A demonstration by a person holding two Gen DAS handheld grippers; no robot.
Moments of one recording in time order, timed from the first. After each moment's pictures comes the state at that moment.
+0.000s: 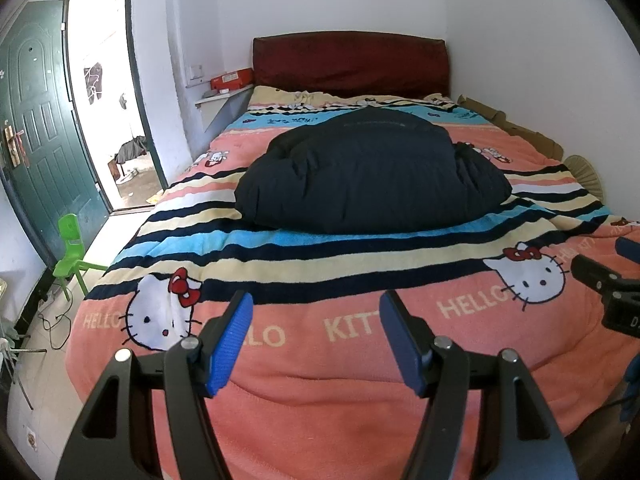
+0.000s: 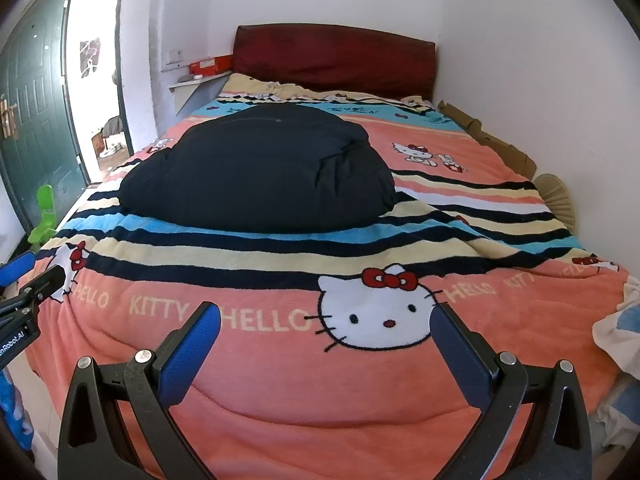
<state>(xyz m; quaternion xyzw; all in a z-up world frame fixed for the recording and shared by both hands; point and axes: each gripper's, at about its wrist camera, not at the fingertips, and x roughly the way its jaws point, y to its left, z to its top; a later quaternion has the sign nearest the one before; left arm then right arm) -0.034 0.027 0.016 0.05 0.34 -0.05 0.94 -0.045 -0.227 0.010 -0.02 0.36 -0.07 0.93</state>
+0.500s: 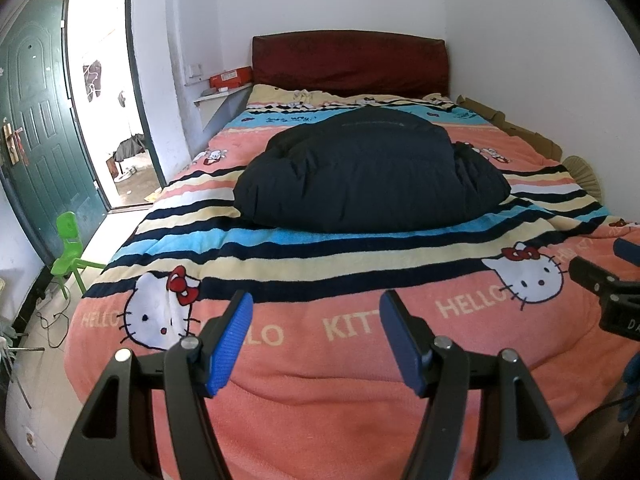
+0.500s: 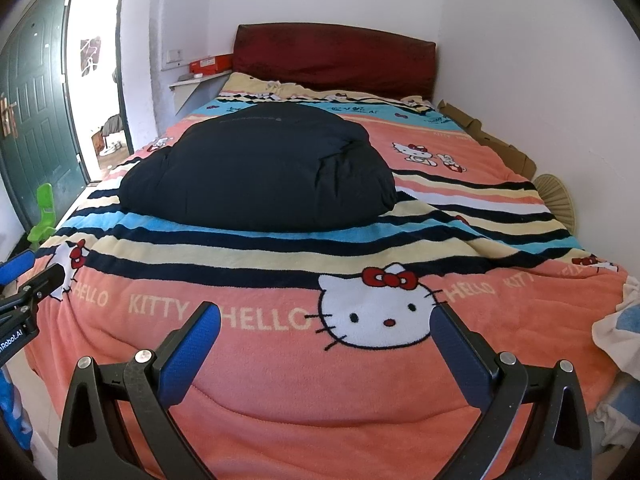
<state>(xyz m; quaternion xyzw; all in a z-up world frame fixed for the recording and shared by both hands) -0.035 0.026 0.018 0.04 0.34 -0.05 0.94 -0.045 -0.226 0.010 -0.02 0.36 -0.06 0.93</state>
